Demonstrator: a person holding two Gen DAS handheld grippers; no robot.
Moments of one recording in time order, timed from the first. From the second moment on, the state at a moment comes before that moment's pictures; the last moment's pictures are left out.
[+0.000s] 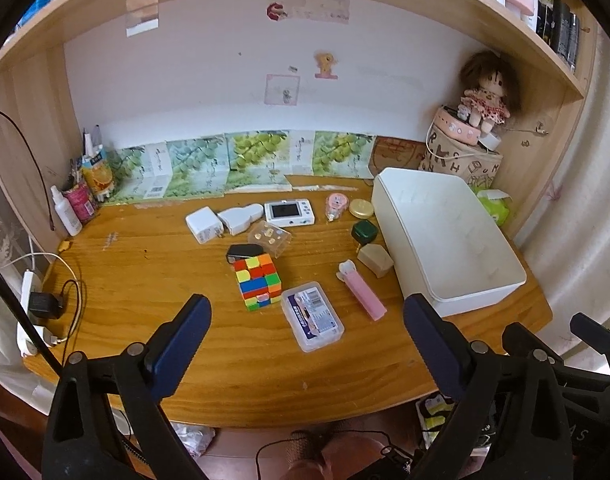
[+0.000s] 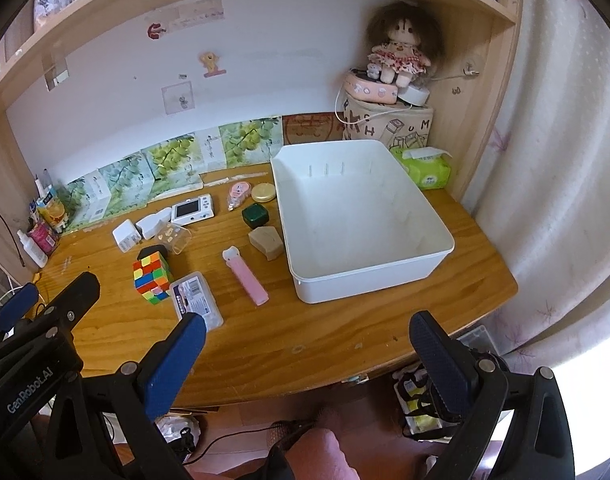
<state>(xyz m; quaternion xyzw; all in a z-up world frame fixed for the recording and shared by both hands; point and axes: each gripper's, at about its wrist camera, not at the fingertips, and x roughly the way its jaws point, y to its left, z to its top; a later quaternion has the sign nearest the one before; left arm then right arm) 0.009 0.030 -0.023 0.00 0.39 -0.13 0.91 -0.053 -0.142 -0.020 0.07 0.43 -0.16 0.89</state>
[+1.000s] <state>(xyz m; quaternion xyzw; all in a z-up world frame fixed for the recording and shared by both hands) 0.138 -0.012 -0.139 -0.09 0.64 0.02 0.76 0.097 -0.299 -0.083 0.11 0.52 -0.14 0.84</state>
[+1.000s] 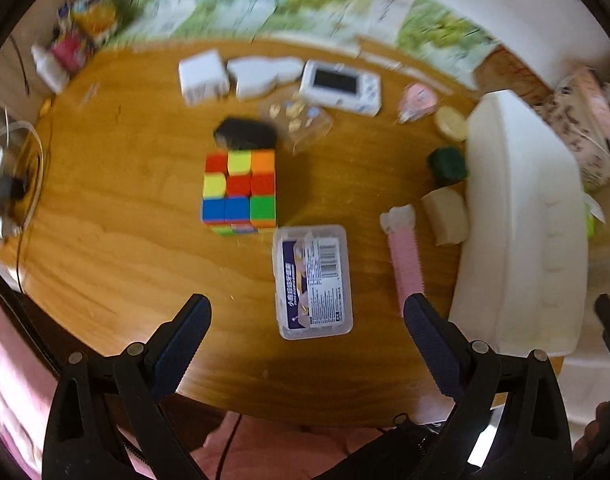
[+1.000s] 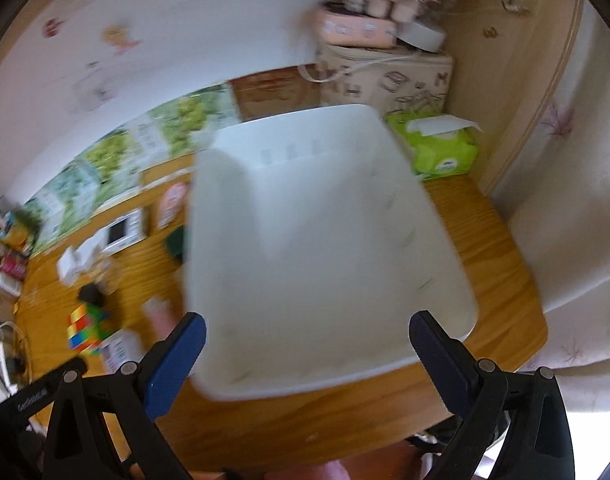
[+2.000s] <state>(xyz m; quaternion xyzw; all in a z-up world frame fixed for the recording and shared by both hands) 0.183 0.006 -0.231 -0.19 0.74 0.15 0.62 0.165 -0.449 -0.174 0.19 0.60 -0.13 0.76</state>
